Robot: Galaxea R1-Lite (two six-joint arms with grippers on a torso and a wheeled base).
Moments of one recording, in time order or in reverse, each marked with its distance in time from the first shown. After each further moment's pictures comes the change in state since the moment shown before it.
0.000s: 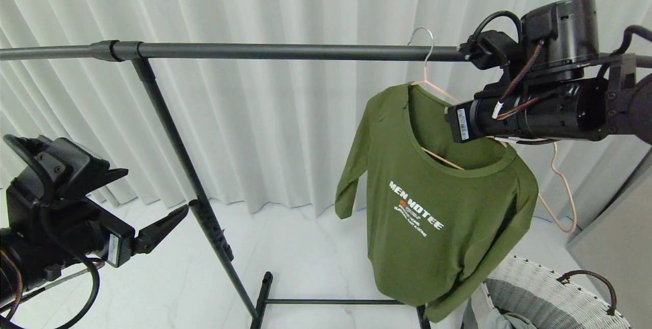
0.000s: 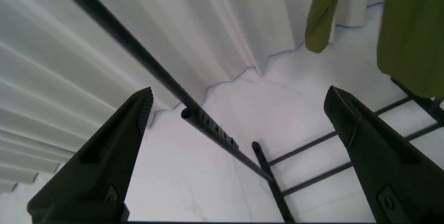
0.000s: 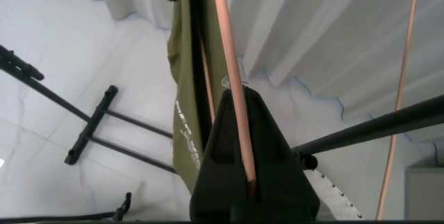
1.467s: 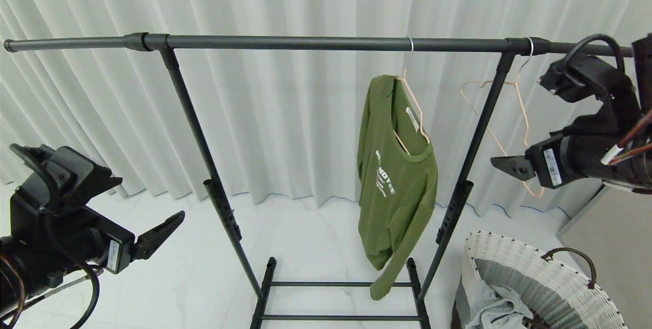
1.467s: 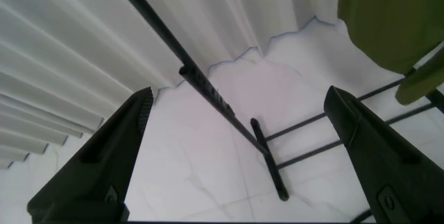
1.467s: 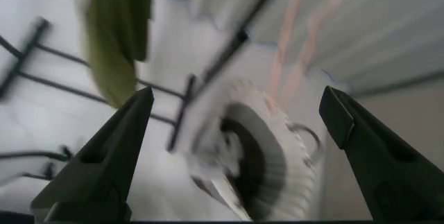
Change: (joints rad) left arm -0.002 -0.002 0.029 -0.001 0.059 -0.011; right arm -0.045 -0.317 0.328 0.080 -0.128 -0.100
